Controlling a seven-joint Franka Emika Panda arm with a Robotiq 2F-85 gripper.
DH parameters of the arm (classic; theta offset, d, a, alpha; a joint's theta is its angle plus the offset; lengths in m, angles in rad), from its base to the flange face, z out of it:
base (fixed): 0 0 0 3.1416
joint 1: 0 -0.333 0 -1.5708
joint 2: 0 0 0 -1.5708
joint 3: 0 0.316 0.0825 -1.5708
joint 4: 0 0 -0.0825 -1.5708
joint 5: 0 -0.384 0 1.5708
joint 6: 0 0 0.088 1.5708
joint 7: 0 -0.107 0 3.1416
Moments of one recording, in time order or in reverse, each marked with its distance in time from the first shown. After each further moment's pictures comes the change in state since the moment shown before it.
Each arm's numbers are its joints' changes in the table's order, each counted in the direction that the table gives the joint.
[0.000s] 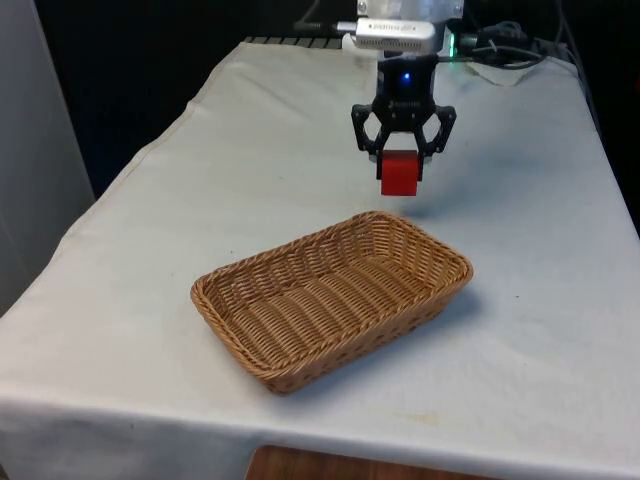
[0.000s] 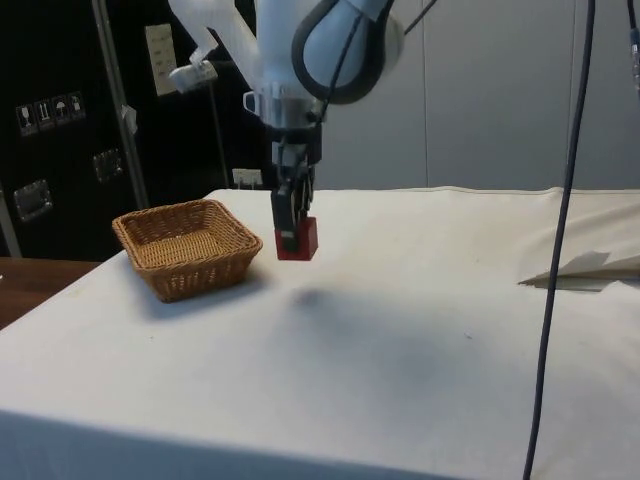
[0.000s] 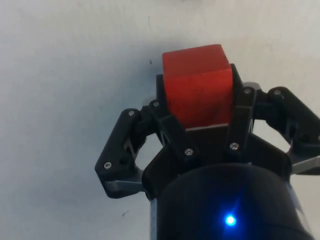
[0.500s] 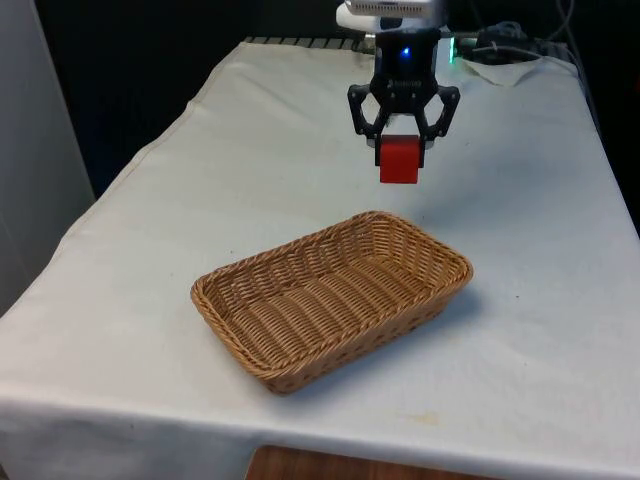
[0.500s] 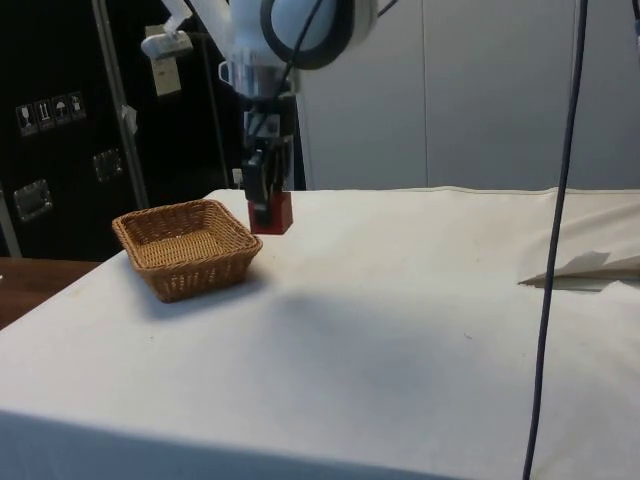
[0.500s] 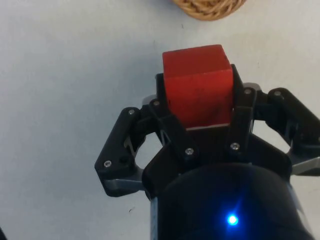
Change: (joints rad) arm 0.002 0.015 -0.004 -0.122 0.000 0.123 -0.020
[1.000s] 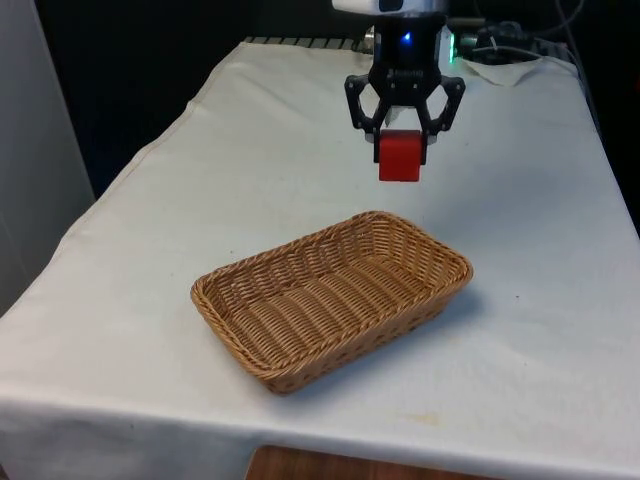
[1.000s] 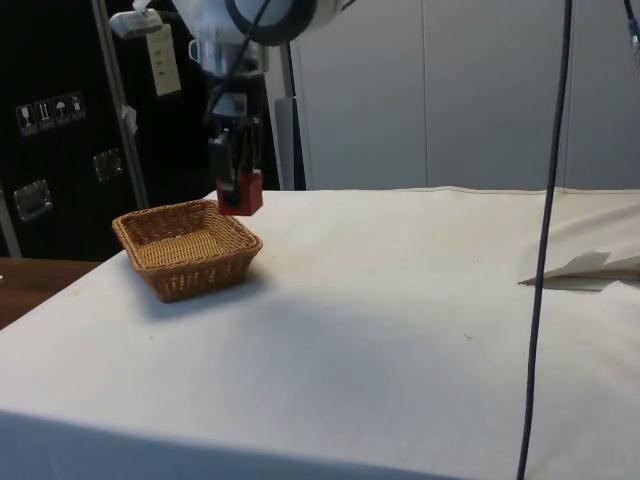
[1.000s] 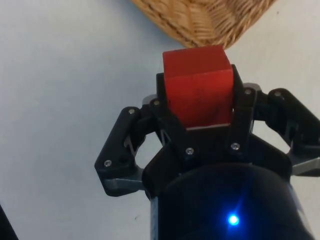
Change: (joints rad) arm 0.001 -0.042 0.000 -0.145 -0.005 0.084 -0.009
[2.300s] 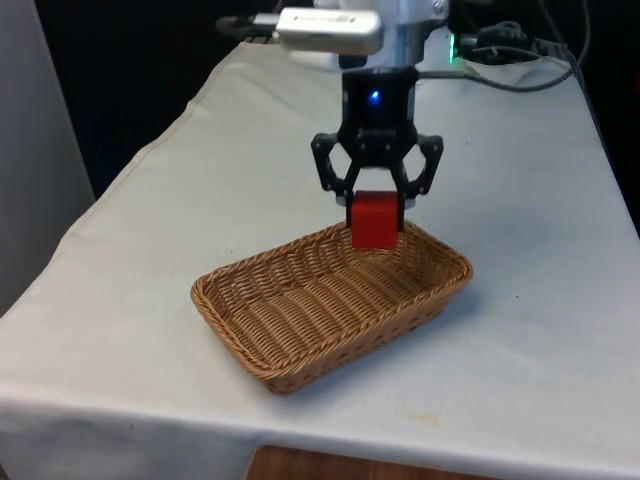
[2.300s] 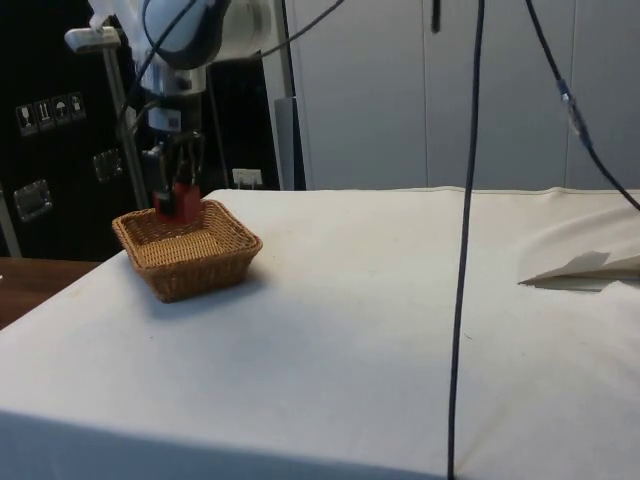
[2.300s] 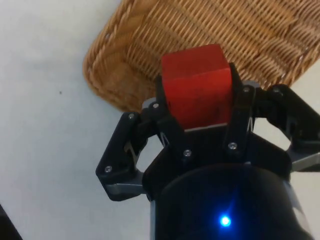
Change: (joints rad) arm 0.033 -0.331 -0.029 -0.455 -0.144 0.098 0.080
